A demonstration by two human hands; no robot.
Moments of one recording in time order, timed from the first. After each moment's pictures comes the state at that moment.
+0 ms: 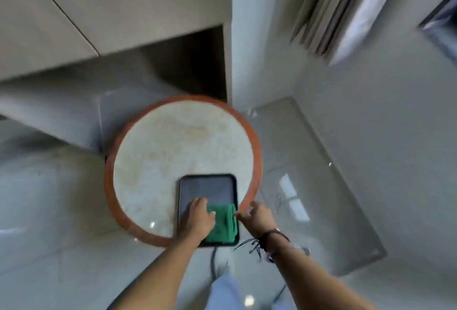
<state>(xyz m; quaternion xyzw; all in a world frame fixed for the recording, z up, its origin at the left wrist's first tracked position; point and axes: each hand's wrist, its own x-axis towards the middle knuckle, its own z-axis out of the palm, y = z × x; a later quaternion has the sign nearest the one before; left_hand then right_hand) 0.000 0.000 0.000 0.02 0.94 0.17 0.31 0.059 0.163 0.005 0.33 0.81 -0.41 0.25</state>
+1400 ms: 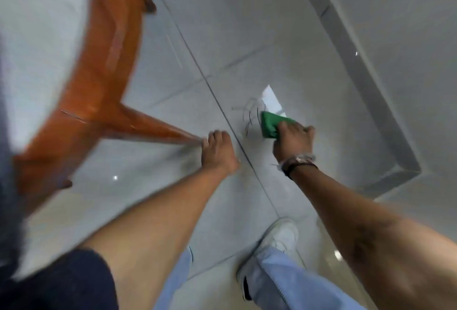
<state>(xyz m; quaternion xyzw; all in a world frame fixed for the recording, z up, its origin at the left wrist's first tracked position) 0.098 0.233 -0.457 0.20 0.90 0.00 0.39 0.171 0.396 -0.468 0.30 0.92 -0.13 0.20</state>
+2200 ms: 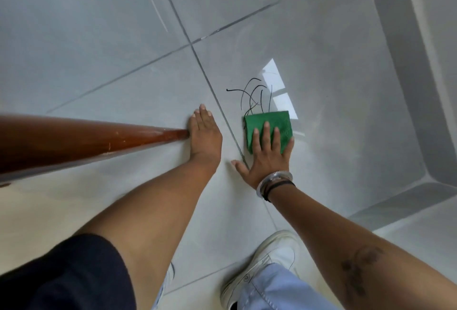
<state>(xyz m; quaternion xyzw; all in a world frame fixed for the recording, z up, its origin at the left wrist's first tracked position) 0.088 0.246 -0.616 0.29 0.85 -0.27 0.35 0.203 0.351 -0.615 0.19 0.92 -0.02 0.34</state>
